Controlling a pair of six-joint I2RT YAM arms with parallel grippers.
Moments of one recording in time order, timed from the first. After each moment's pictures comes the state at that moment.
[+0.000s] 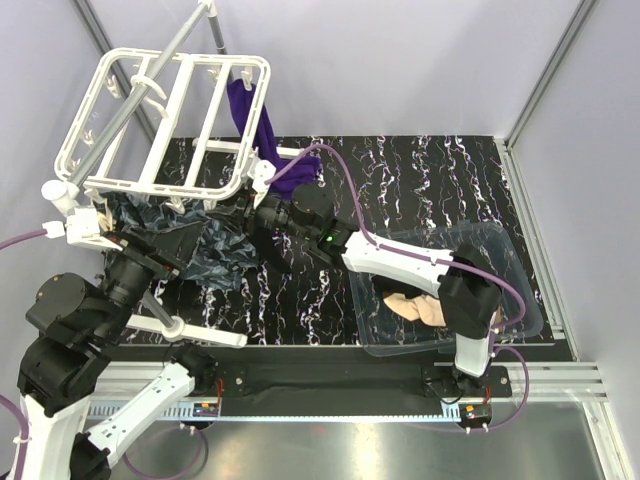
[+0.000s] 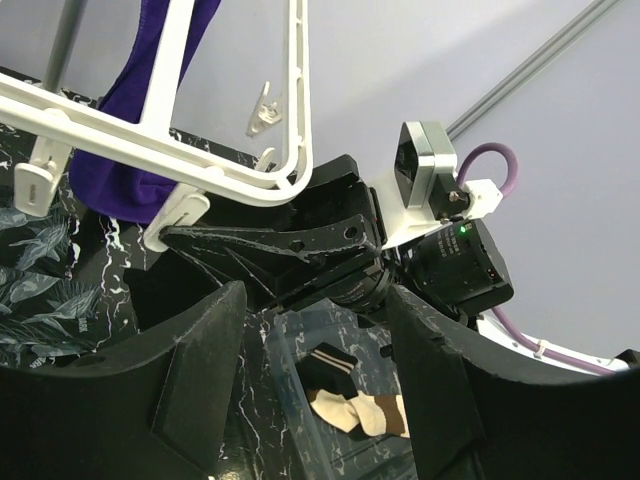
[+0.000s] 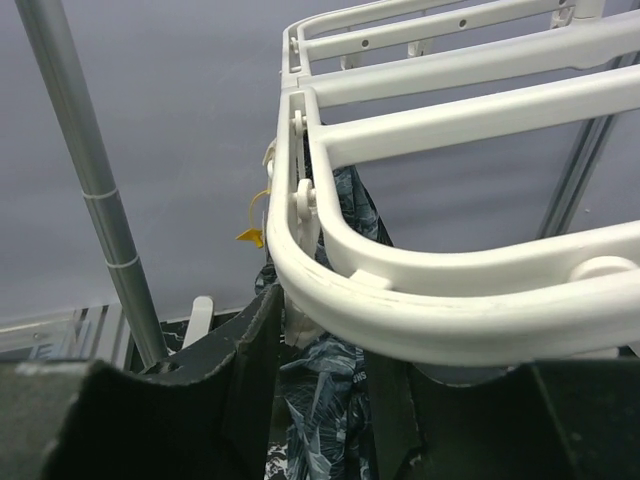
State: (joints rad) left arm -0.56 0.49 1.27 -0.73 -0.21 -0.68; right arm 1.03 1.87 1.52 0.60 -0.29 0.05
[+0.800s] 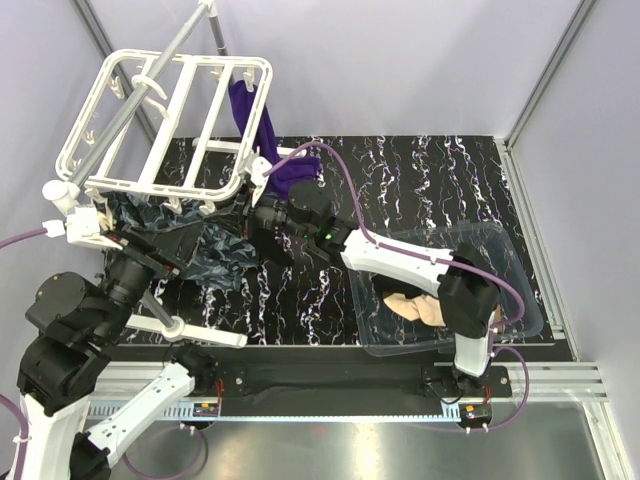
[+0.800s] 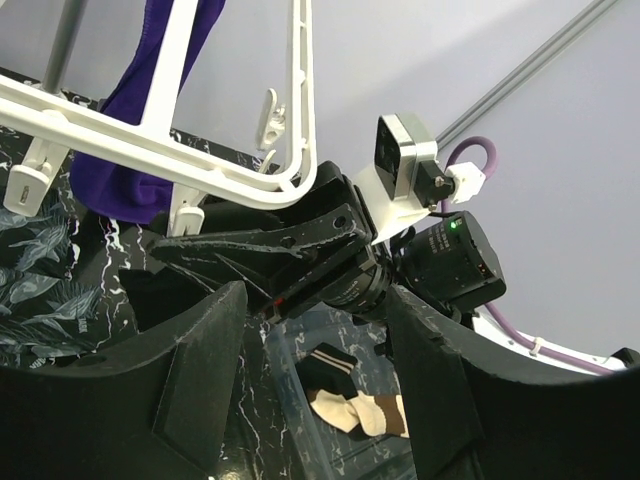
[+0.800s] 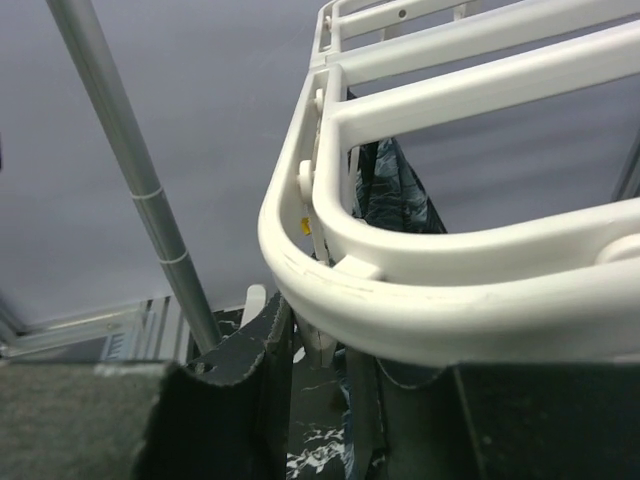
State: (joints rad) left arm -0.56 0.50 1.27 -0.73 -0.21 -0.68; right arm 1.03 1.89 1.55 0.57 -0.34 0.17
